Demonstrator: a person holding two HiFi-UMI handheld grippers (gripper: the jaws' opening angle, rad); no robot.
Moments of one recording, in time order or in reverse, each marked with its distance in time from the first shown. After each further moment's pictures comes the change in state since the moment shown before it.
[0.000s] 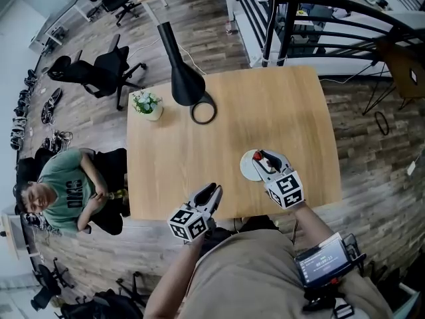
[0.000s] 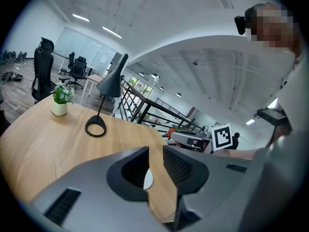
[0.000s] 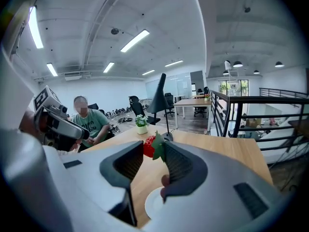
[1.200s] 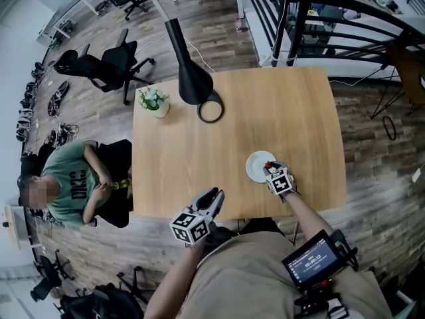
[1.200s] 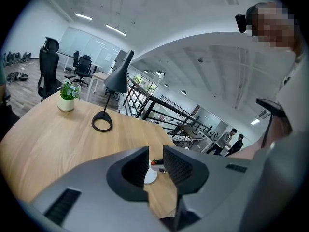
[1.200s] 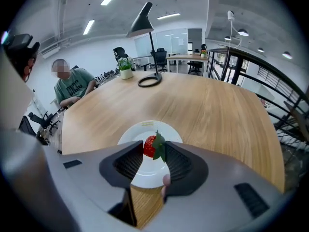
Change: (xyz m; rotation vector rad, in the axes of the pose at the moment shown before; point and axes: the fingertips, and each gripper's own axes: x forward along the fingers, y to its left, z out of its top) left arm -0.008 0.012 -0.016 -0.028 0.032 0.053; right arm 0.072 -0.044 -0.236 0.065 0.530 -0.057
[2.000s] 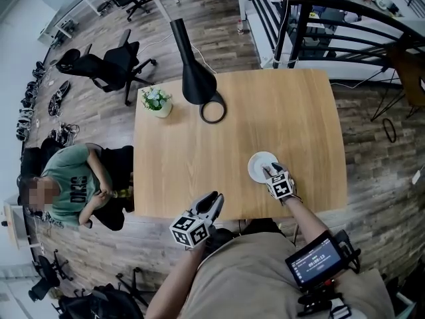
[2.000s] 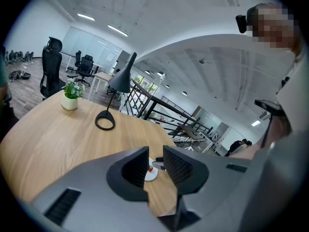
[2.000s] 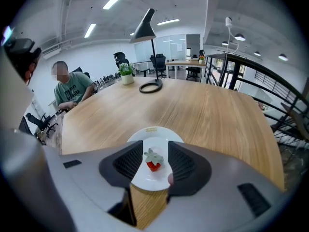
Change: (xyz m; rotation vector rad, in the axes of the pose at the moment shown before) left arm -0.017 0.013 -0.005 -0.012 -0.006 0.005; right arm -0.008 0.013 0.014 -0.016 -0.059 -0.037
